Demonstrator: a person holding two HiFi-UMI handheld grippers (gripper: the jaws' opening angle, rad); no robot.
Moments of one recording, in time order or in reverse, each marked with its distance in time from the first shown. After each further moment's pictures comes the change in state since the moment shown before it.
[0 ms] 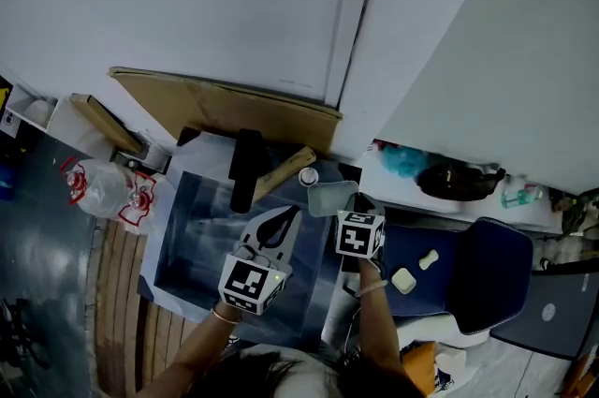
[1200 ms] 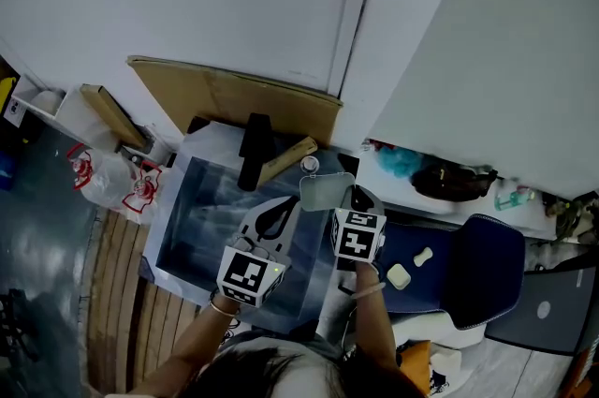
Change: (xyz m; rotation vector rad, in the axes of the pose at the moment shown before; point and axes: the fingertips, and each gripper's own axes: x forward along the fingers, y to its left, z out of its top) left arm -0.043 -0.022 0.030 0.053 -0.075 0.024; right arm -0.079 0.023 0.031 0.020 -0.170 0.051
